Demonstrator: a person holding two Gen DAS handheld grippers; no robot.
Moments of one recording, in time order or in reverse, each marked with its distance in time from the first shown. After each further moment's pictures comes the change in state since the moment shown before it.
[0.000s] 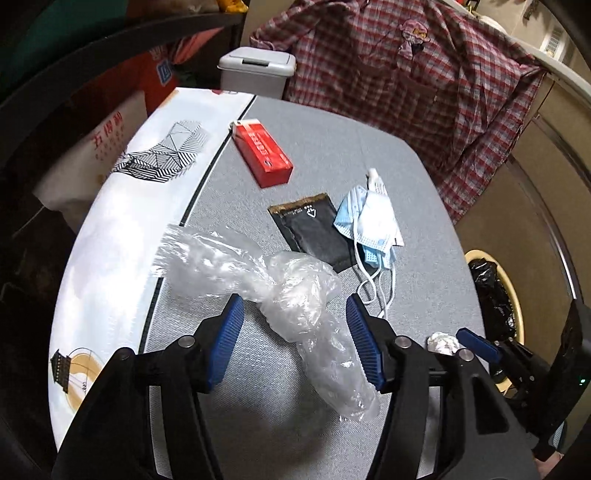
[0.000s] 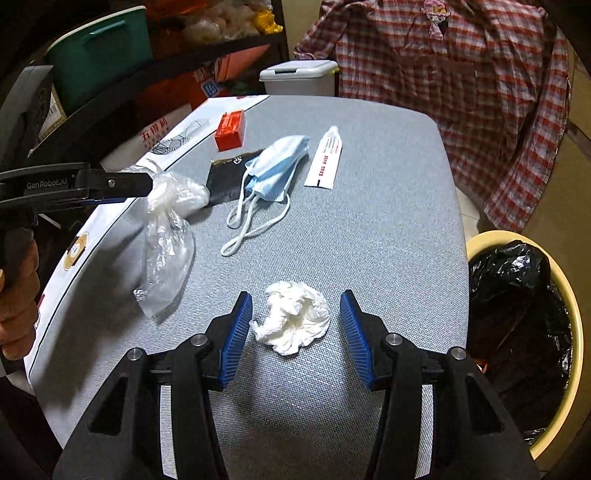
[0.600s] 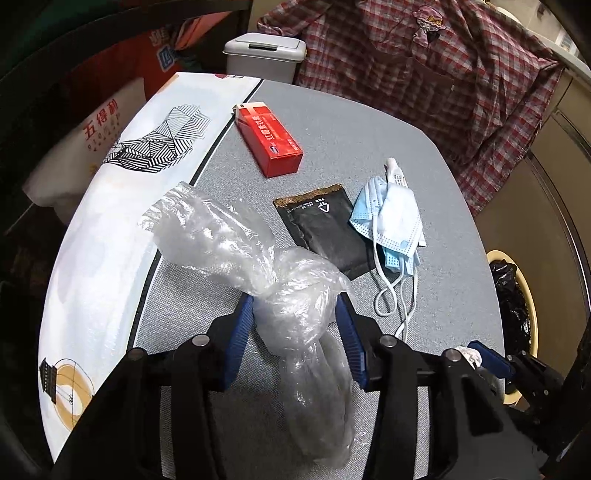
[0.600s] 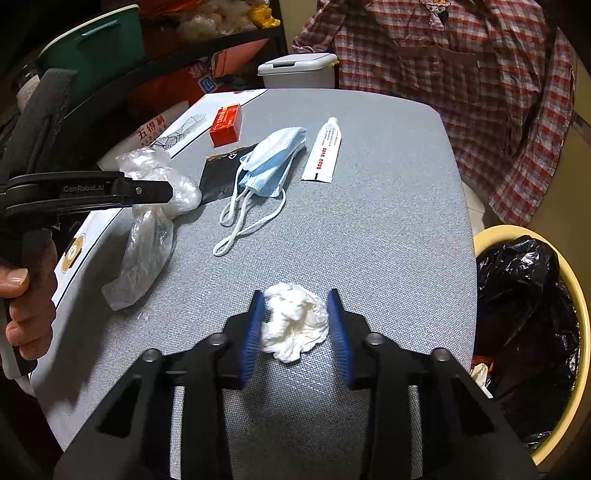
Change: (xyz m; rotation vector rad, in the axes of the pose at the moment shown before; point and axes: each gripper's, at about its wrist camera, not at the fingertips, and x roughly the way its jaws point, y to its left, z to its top) left arm 0.024 0.000 0.008 -0.015 0.035 0.041; right arm 0.008 -0.004 0.004 0.005 0.018 0.019
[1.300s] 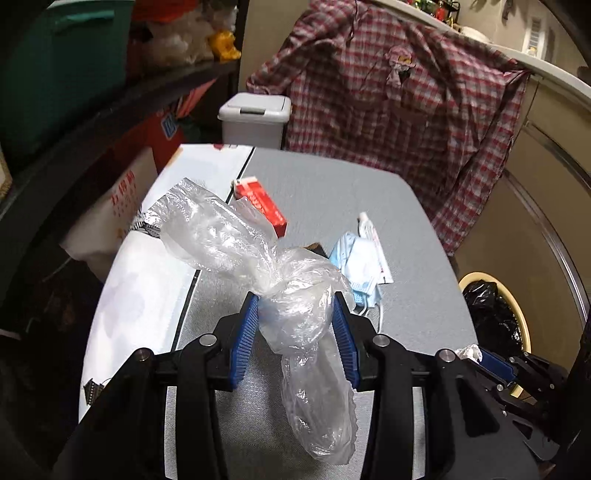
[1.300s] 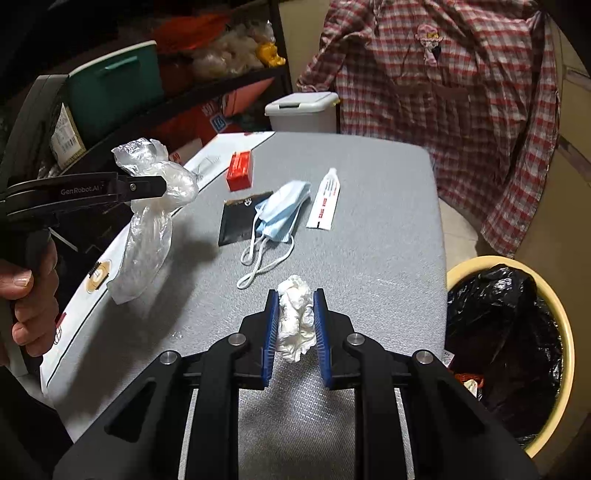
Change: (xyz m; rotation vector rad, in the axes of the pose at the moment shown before) left arm -0.072 -0.022 0.007 0.071 -0.191 0.019; right arm -0.056 0.003 0.008 -0.001 -0.145 0.007
